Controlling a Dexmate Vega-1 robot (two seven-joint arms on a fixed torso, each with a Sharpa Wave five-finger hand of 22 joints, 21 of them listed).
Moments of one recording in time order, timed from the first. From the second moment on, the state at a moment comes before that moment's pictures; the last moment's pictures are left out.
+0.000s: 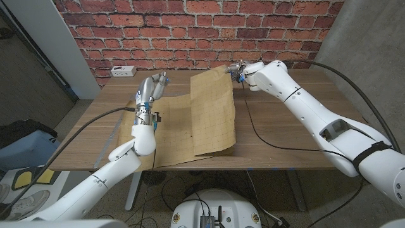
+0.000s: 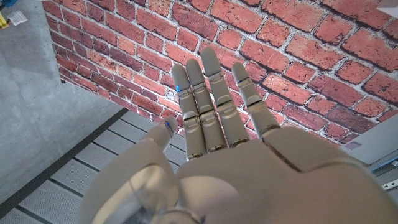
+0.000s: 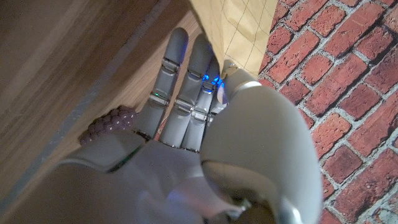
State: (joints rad) left arm 1.06 0.65 0.39 -1.74 0.34 -0.18 0.87; left_hand 0.32 0.19 0.62 0.03 0.18 0.86 0.10 0.56 0.45 0.85 0.02 0.57 0.50 0.89 -0.03 0.52 0.48 0.48 0.11 0.54 0.25; right arm -0.31 -0.36 -0.70 -1.58 0.50 -0.87 -0.47; right_hand 1.23 0.11 0.39 -0.16 0.20 1.02 0.10 0.37 0.37 1.02 0.03 0.85 0.50 1.18 -0.14 0.80 0.75 0.91 0.00 0.91 0.23
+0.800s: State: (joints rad) left arm 1.12 0.63 0.26 -1.71 0.38 -0.53 0.89; left_hand 0.32 0.17 0.63 0.04 0.18 0.78 0.10 0.57 0.48 0.80 0.02 0.57 0.55 0.88 -0.03 0.51 0.47 0.44 0.12 0.55 0.25; right arm -0.12 -0.16 -1.02 -1.53 0.21 -1.23 -0.50; right_hand 1.18 0.11 0.42 -0.15 0.21 1.04 0.10 0.35 0.36 1.01 0.02 0.85 0.46 1.33 -0.19 0.78 0.73 0.99 -0.06 1.00 0.21
